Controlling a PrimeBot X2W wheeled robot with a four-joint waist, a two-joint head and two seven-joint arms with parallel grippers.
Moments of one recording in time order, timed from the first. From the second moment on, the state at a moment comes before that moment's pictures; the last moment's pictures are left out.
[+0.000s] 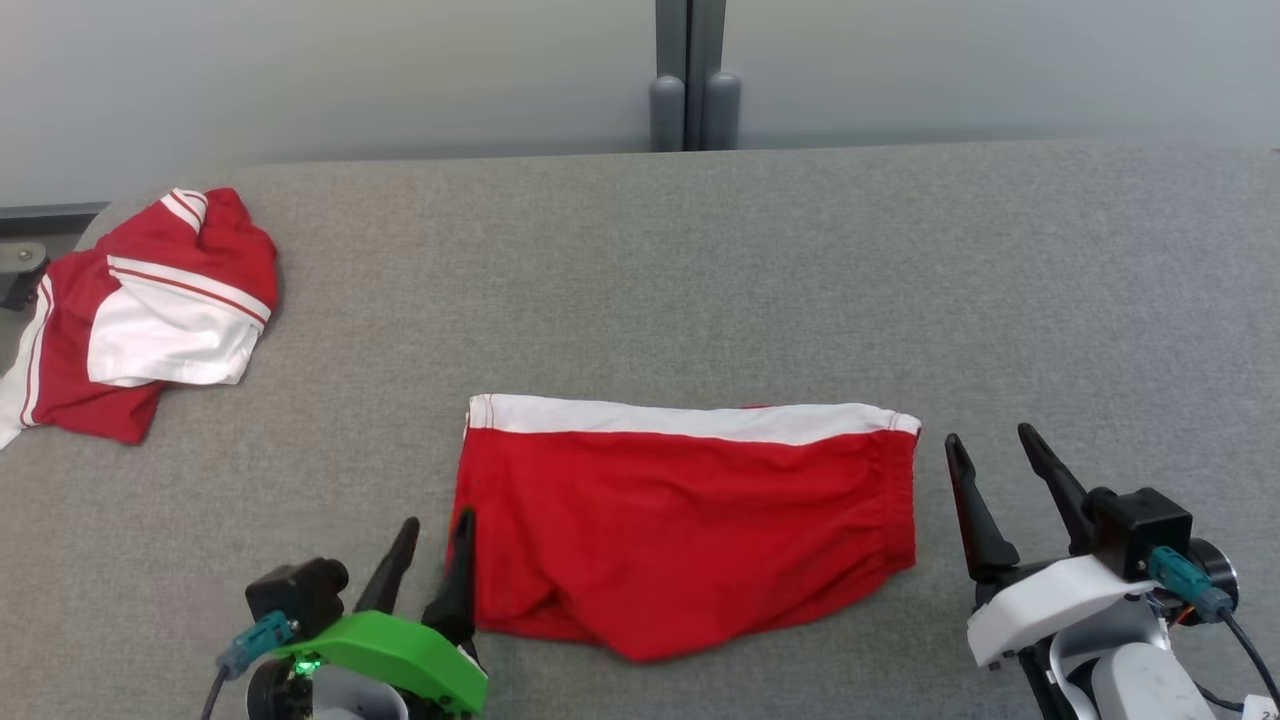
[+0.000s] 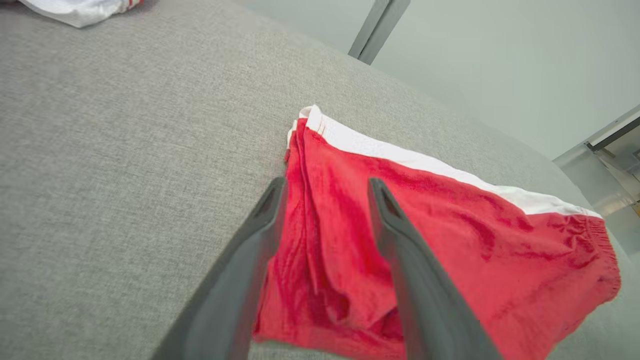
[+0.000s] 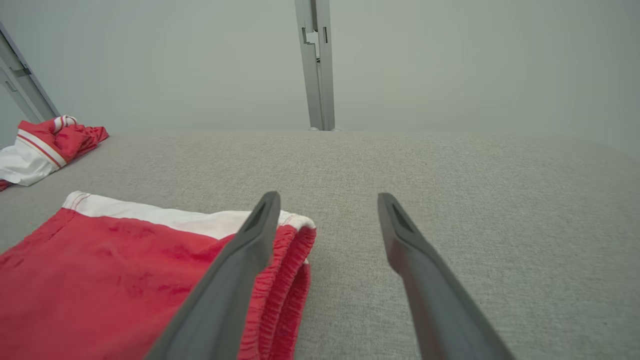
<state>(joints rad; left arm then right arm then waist) -0.16 0.25 -0.55 0.36 -0.91 0.03 -0.25 -0.08 -0.05 -0.01 0.18 0.15 0.13 -0.19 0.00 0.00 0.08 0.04</state>
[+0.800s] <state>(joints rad) -0.12 0.21 -0.34 0.29 -0.66 -0.04 -0.26 -0.15 -0.05 0.06 0.52 0.22 0.13 -0.02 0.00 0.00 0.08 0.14</state>
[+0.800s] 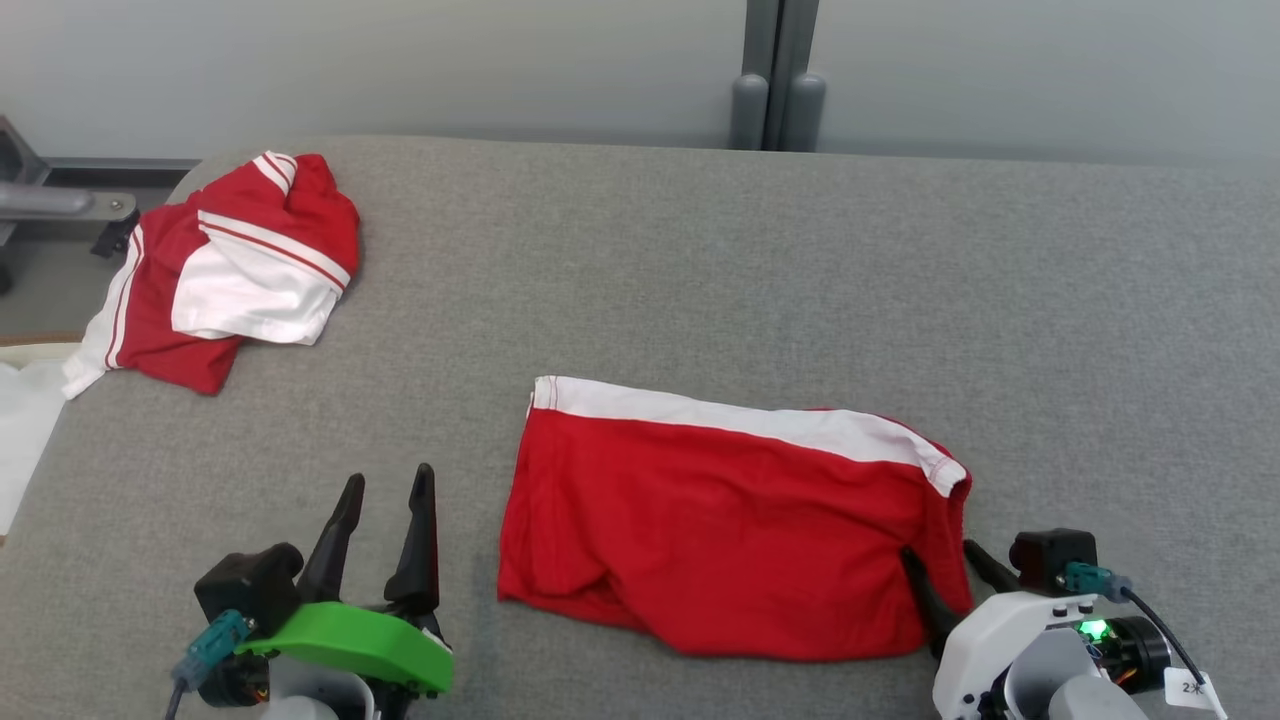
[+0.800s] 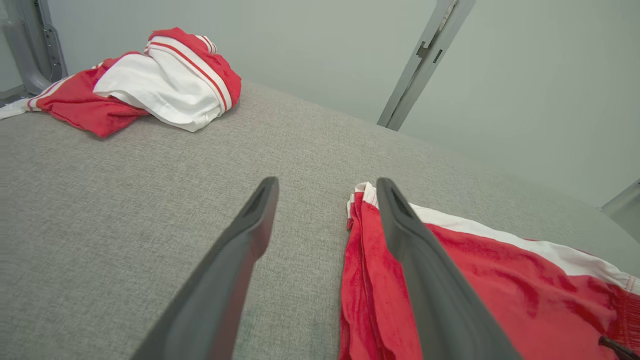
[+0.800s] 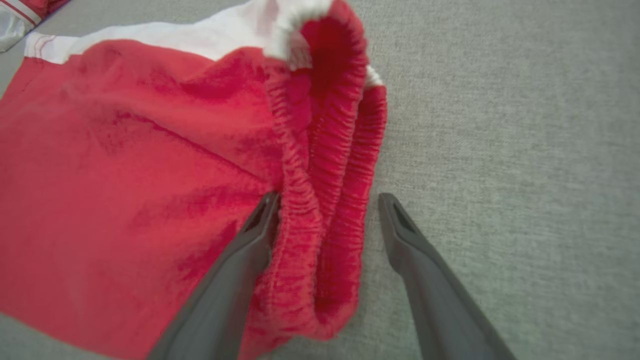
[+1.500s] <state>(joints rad) -0.10 0.12 -0.27 0.31 -0.57 -0.10 -0.26 -0.28 -0.12 -0.10 0.49 0.15 0.13 0.11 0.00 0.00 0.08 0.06</state>
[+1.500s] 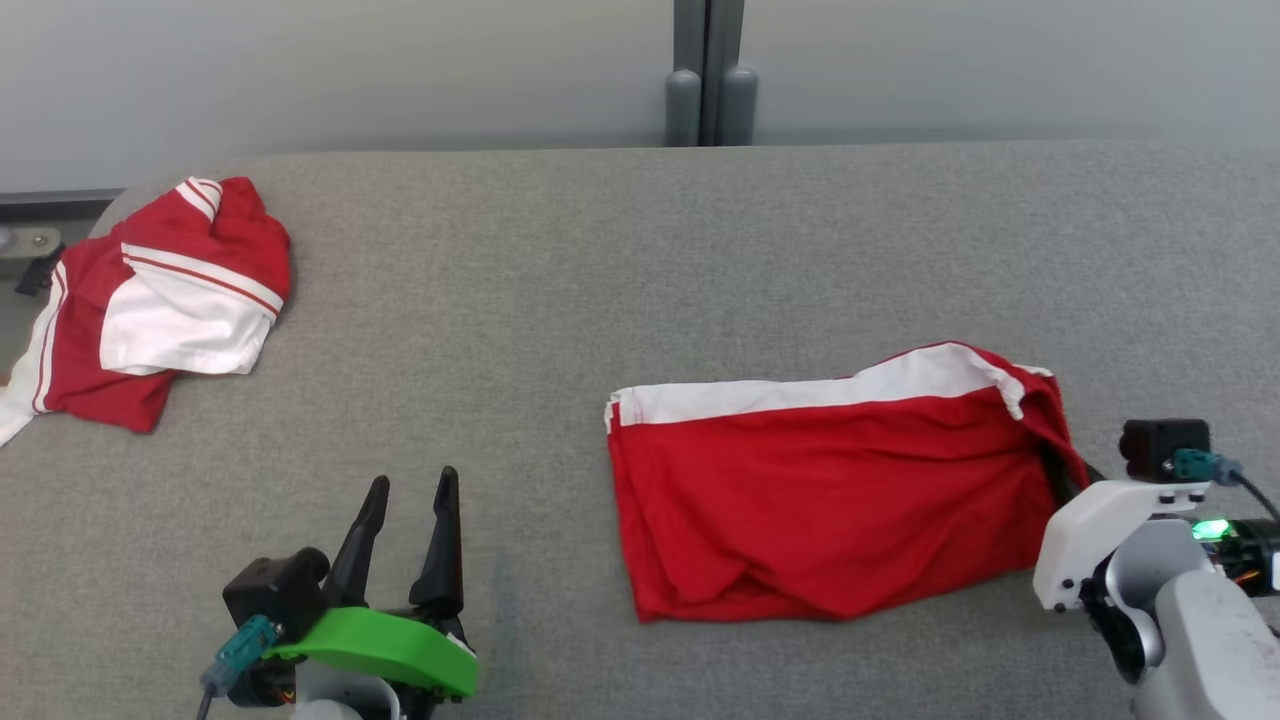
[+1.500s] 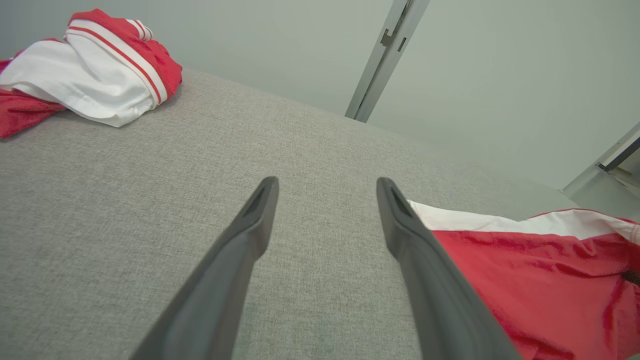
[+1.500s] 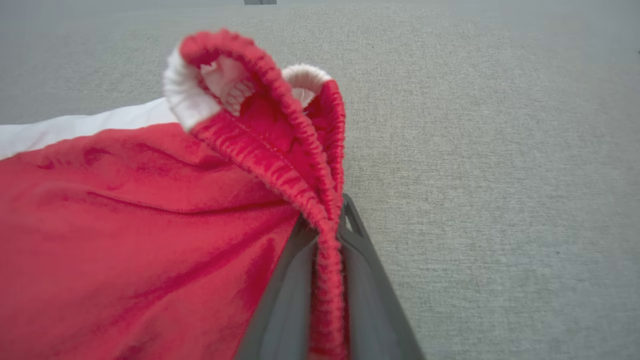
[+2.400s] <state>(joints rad) -0.12 0.09 -0.24 0.33 -0.55 -0.12 -0.26 -0.24 -0.05 0.22 0.22 0.44 0.13 0.22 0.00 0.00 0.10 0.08</state>
